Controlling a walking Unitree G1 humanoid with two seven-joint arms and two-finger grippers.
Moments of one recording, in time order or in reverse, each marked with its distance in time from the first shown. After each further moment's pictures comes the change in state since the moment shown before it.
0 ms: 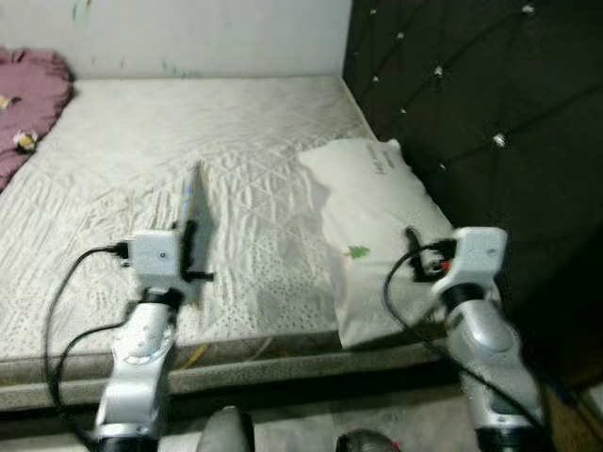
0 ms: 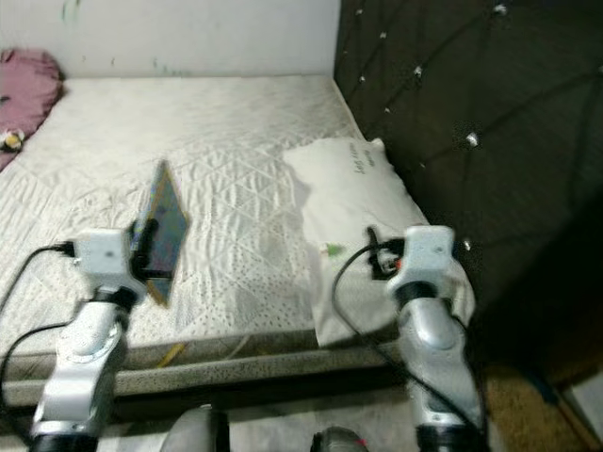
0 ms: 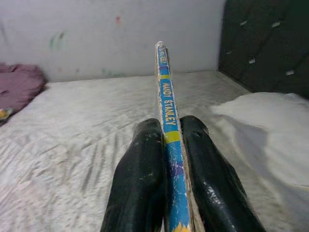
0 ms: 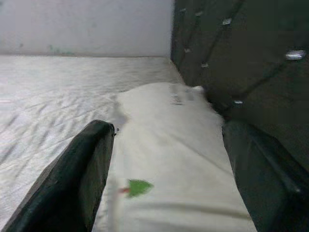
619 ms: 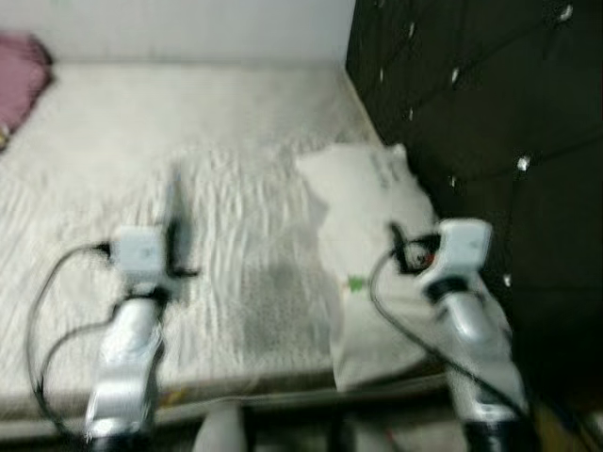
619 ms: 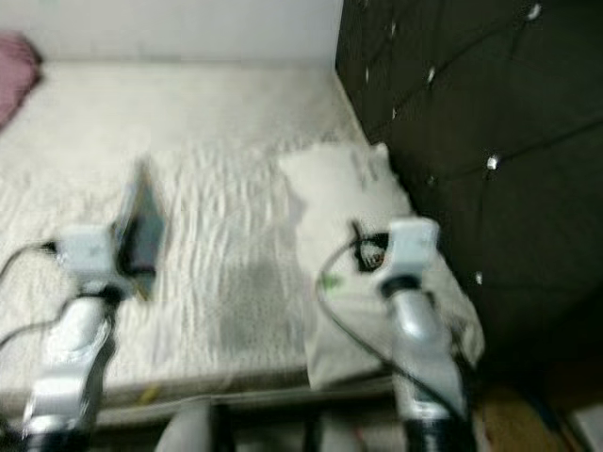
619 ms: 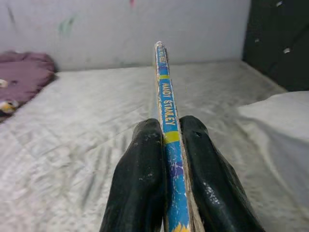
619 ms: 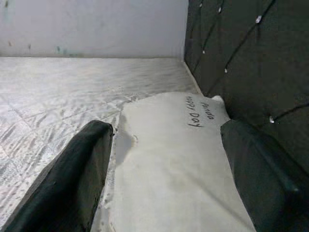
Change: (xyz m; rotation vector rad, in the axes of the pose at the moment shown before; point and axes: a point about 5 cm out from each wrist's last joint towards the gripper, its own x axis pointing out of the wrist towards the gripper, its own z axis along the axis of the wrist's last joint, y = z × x) left arm 0.000 0.008 -0.004 0.001 0.015 0.063; right arm 0.005 0.012 0.006 0.007 -0.024 0.055
